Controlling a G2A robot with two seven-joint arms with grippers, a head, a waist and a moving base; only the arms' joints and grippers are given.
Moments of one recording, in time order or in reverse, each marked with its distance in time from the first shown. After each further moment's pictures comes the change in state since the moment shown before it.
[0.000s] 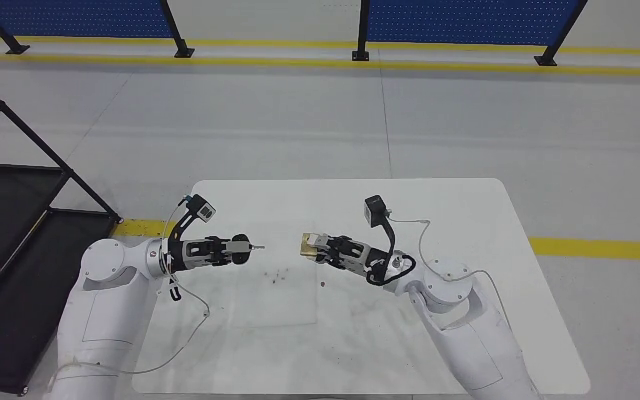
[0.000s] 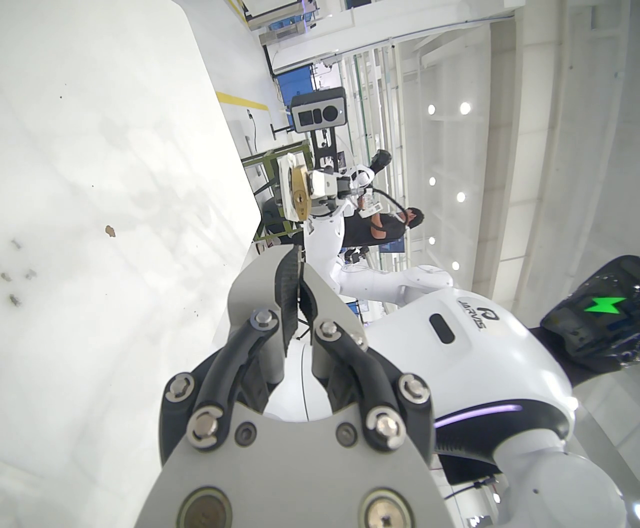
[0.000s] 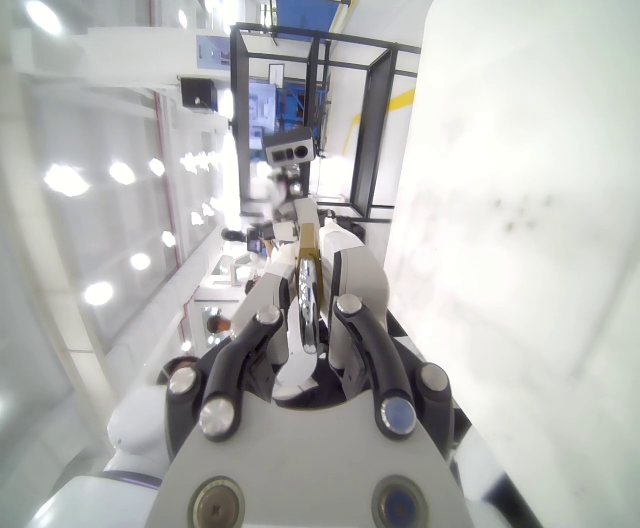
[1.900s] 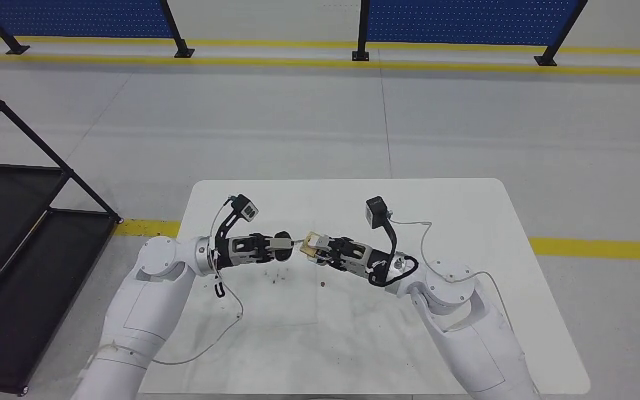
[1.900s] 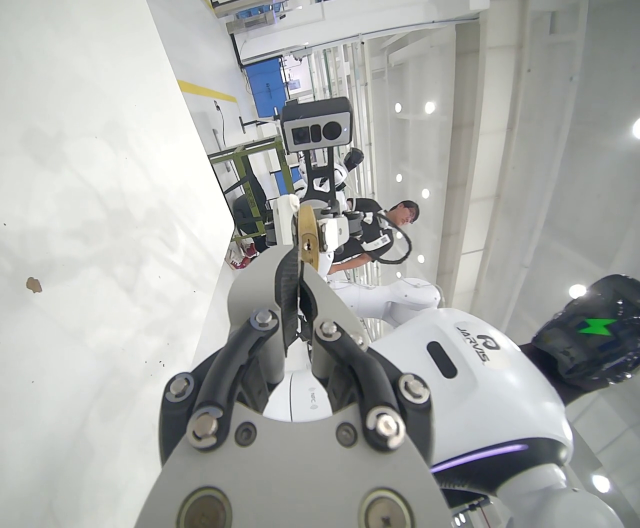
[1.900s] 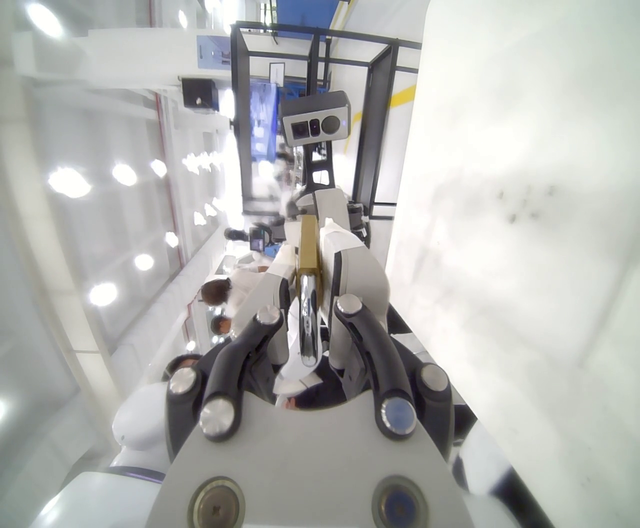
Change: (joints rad) left arm -0.086 -0.015 0.284 0.054 -0.081 -0.058 0.183; right arm -0.003 0.002 0.003 -0.006 -0.001 0.007 0.001
